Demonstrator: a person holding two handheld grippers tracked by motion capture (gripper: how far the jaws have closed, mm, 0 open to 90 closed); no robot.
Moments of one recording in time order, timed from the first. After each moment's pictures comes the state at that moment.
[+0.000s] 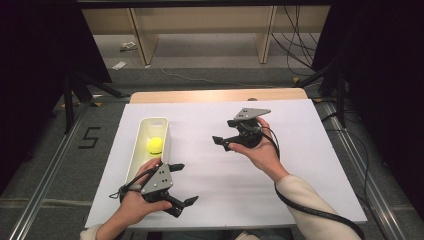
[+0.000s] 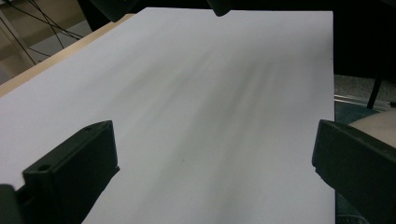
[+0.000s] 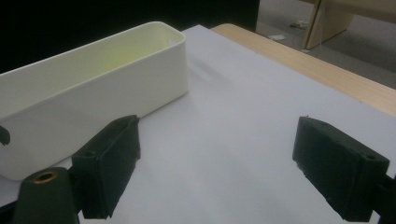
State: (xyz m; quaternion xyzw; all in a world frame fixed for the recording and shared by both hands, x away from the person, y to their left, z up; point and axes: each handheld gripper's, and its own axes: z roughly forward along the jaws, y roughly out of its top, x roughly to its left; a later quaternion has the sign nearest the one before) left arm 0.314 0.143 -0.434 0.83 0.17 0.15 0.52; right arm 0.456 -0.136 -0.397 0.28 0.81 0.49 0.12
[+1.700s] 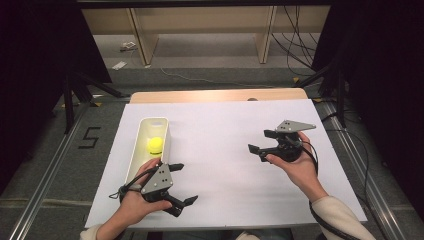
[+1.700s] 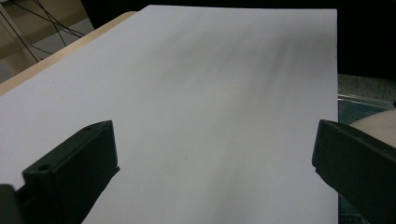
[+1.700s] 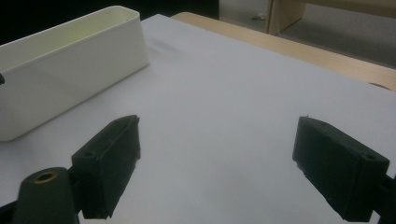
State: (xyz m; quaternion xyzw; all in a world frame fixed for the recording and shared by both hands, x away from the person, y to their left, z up) left arm 0.315 0.144 -0.434 0.83 0.18 0.16 0.51; right arm 0.415 -0.231 -0.403 0.34 0.79 0.49 0.15
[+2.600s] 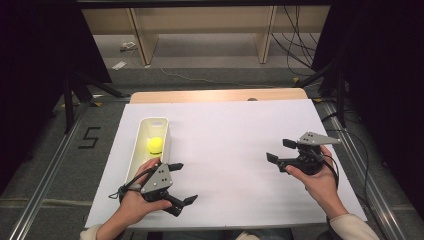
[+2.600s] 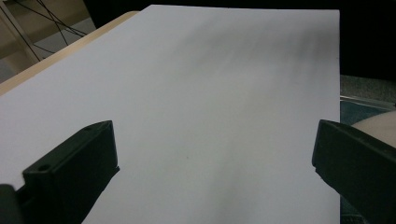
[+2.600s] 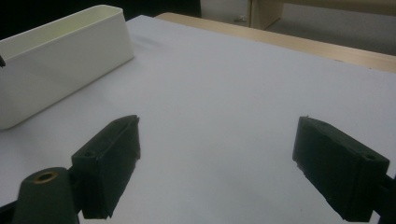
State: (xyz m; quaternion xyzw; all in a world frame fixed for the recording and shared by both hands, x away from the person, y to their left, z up) left arm 0.315 0.145 -0.435 0.82 0.18 0.16 0.51; right arm 0.381 -0.277 -0.411 0.38 0.77 0.49 0.17
